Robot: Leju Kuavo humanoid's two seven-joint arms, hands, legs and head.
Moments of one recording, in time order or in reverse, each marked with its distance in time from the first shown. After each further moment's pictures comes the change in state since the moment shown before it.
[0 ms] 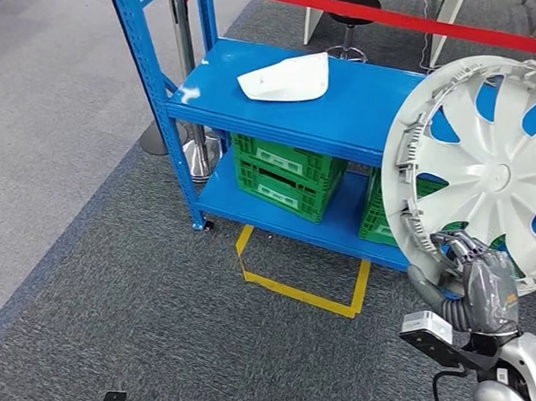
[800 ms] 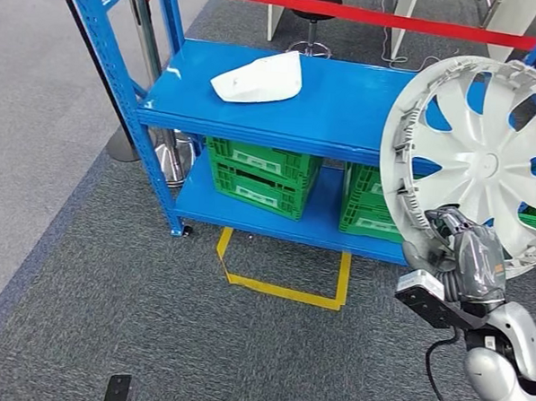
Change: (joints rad) left arm 0.077 -0.025 -0.009 -0.286 0.027 0.104 0.059; right arm -0.154 0.006 0.056 0.135 -0.050 0.038 0.063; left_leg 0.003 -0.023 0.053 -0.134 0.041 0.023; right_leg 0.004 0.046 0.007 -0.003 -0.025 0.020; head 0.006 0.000
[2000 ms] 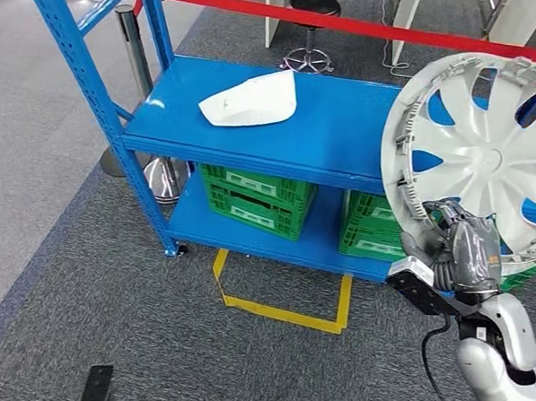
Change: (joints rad) left arm 0.288 -0.162 0.710 -0.706 -0.774 -0.389 0.440; right arm -0.086 0.048 0.036 0.073 0.080 -0.005 0.040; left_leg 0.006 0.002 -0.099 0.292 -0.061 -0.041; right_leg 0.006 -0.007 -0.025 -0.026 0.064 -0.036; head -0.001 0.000
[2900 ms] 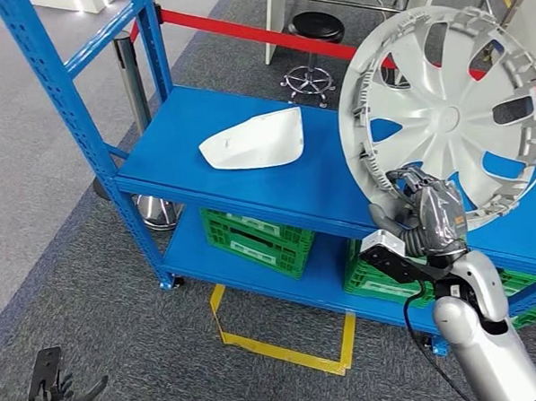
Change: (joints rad) left arm -0.213 0.182 -0.027 0.332 0.325 0.128 -0.083; right arm -0.199 0.011 0.144 0.116 -0.052 0.008 -0.058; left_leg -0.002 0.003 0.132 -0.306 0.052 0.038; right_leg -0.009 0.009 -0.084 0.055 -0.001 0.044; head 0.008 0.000
